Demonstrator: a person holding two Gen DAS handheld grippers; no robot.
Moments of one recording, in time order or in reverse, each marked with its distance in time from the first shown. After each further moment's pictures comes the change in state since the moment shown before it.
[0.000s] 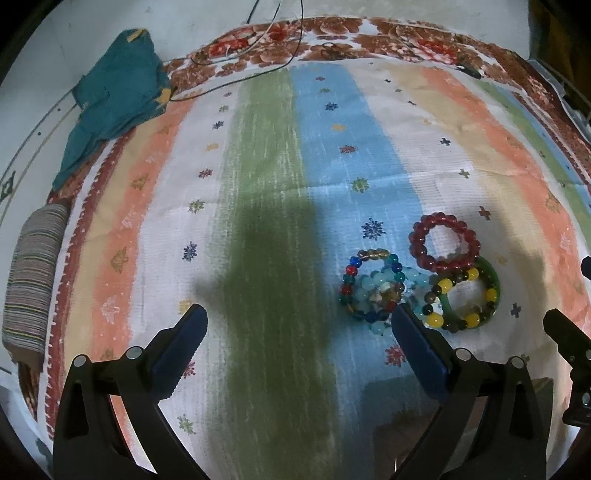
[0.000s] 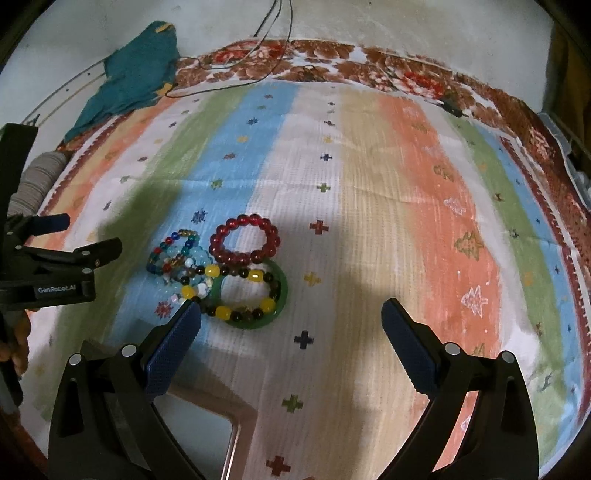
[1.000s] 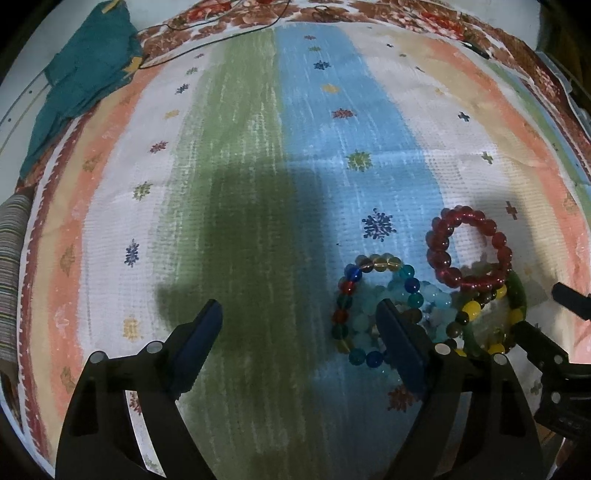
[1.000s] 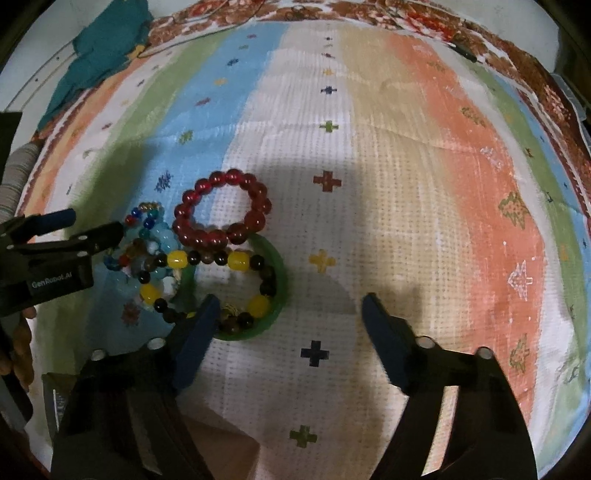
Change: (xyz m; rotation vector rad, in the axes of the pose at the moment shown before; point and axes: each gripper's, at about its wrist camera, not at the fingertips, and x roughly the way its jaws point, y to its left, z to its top) left arm 0.064 -0.009 0.017 -0.001 0.109 -0.066; right arm 0.074 0.000 0.005 0.056 0.210 -0.003
